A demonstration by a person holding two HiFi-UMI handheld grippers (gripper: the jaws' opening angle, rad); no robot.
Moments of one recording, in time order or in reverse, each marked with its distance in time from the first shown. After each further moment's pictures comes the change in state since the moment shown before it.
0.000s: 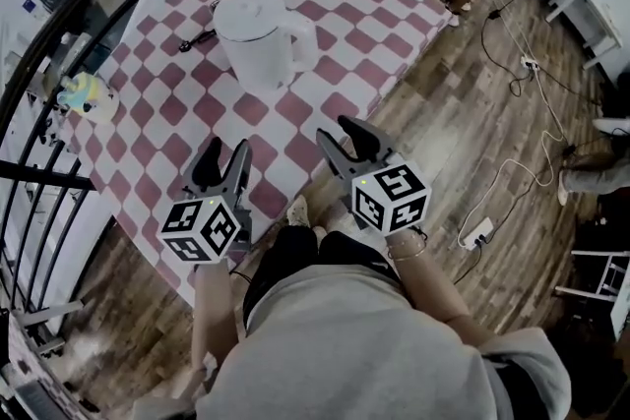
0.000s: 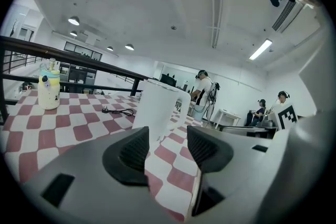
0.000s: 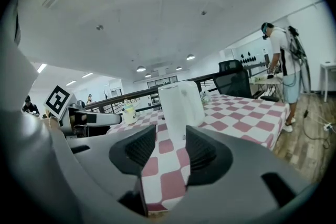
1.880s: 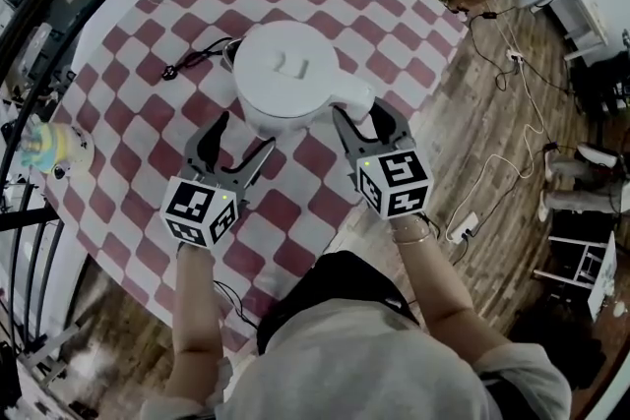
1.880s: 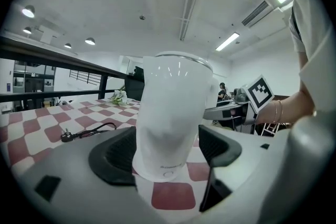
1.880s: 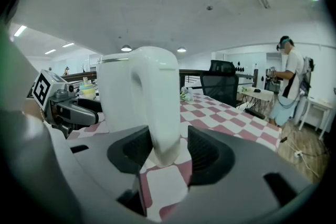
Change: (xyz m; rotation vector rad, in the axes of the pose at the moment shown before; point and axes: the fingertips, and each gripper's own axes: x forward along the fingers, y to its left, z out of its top) left arm 0.161 0.074 0.012 0.205 0.068 -0.370; right arm 0.152 -0.099 0.030 -0.155 0.123 -0.265
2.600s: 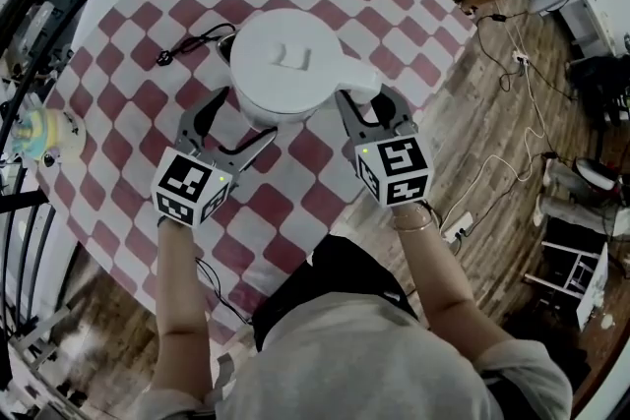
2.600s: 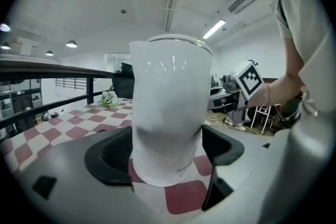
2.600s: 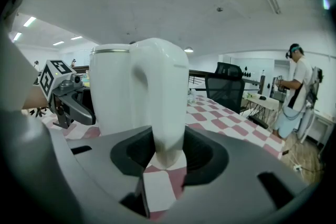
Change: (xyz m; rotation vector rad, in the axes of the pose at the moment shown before) left arm 0.025 -0.001 -0.003 0.150 0.094 -0.090; right arm 0.018 -0.012 0.007 -0.103 0.002 0.031
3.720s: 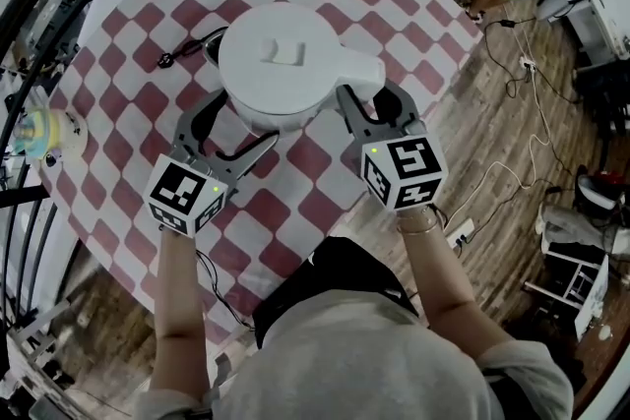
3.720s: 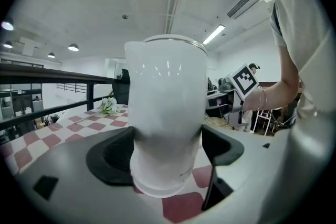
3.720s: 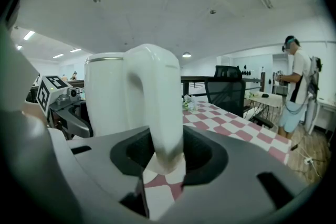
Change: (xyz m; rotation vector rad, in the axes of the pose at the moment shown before) left arm -0.001 -0.004 0.027 -0.005 -0.064 0.008; right arm 0.000 -0.011 0.031 0.081 -0.069 0.041
